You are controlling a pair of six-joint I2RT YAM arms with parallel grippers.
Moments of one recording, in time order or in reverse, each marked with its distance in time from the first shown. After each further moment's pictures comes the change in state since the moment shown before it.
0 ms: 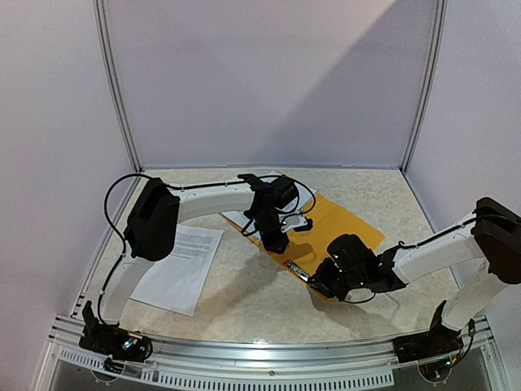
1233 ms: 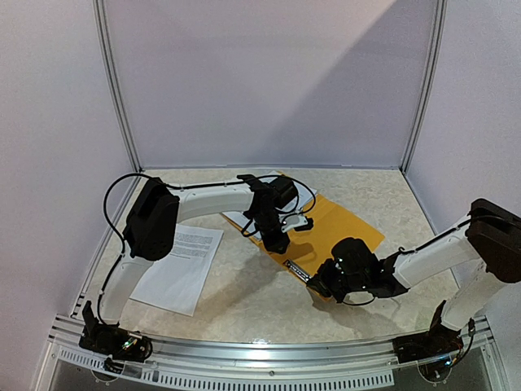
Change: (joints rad) left arm 0.002 -0.008 -0.020 0.032 0.024 -0.008; right arm -0.009 0.022 -0.067 0.171 -0.024 0.049
